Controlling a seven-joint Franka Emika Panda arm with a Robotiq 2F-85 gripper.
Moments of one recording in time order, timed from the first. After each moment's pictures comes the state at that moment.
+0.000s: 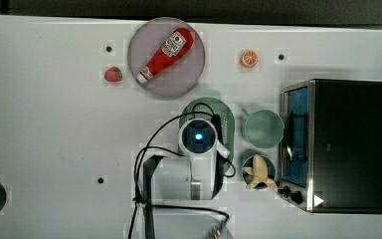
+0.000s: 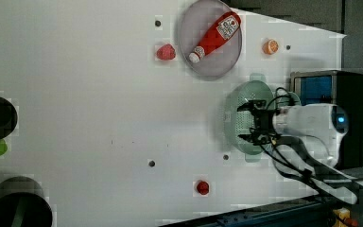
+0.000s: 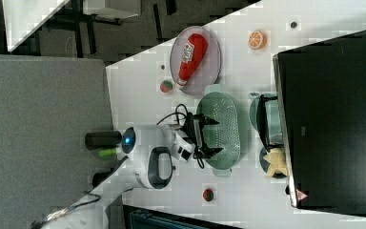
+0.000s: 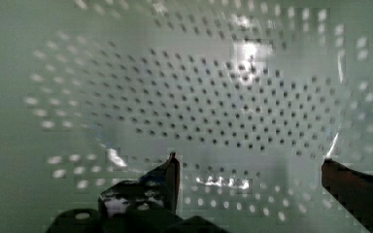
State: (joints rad) arm -0.02 0.34 0.02 -2.45 -0.02 1.14 0.71
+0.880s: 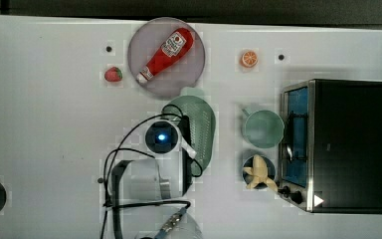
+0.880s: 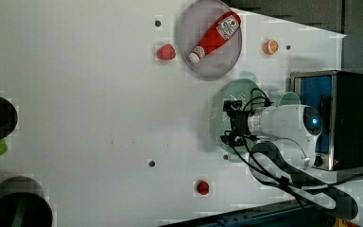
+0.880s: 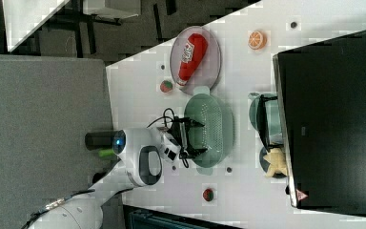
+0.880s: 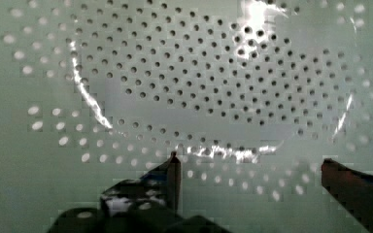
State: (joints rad) arm 0.07 0.38 0.10 -2.43 0.03 1.17 0.82
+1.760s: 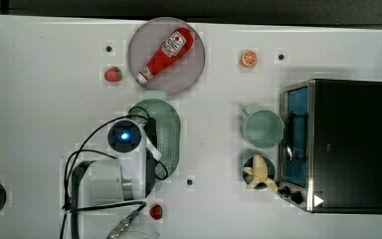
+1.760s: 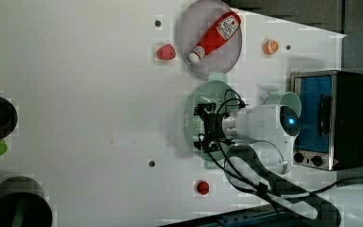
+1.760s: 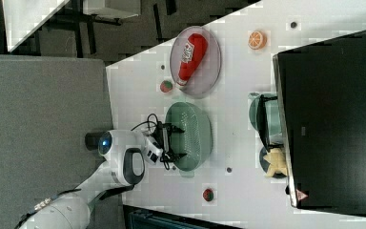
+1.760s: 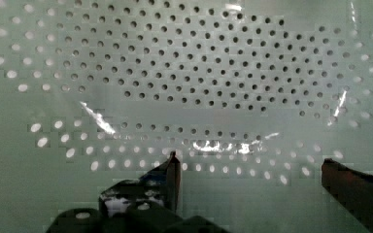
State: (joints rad) arm 0.26 0.40 0.12 -2.37 0.24 1.12 0.83
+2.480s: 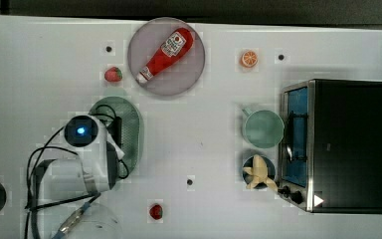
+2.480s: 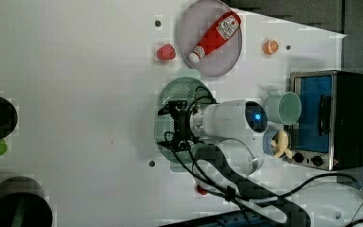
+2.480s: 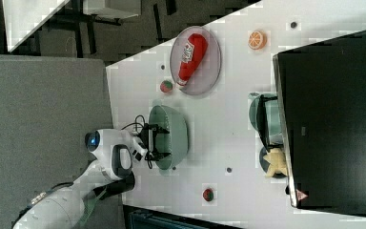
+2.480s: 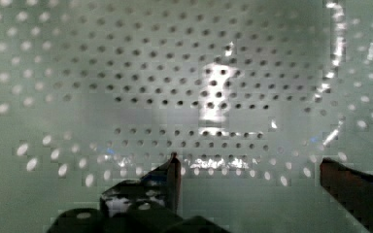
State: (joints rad) arm 0.43 0.52 0.11 -2.19 0.31 1.08 1.01
